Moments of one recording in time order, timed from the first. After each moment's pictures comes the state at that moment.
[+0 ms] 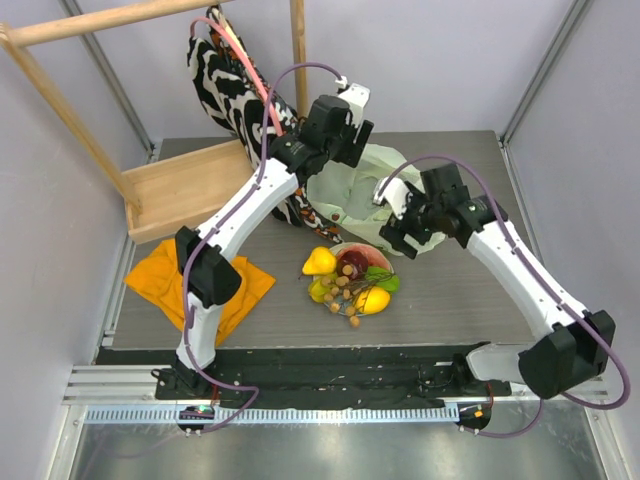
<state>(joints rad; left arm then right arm) -0.69 2.08 2.24 -0.61 -0.22 0.00 0.42 1.27 1.22 -0.83 -0.27 -0.72</state>
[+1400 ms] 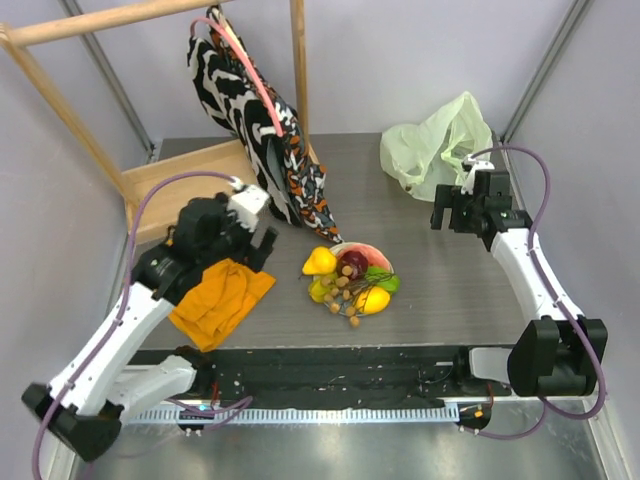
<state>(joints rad) -0.56 0.99 1.09 -0.66 0.04 0.16 0.00 1.26 1.03 -0.51 -0.04 0.07</state>
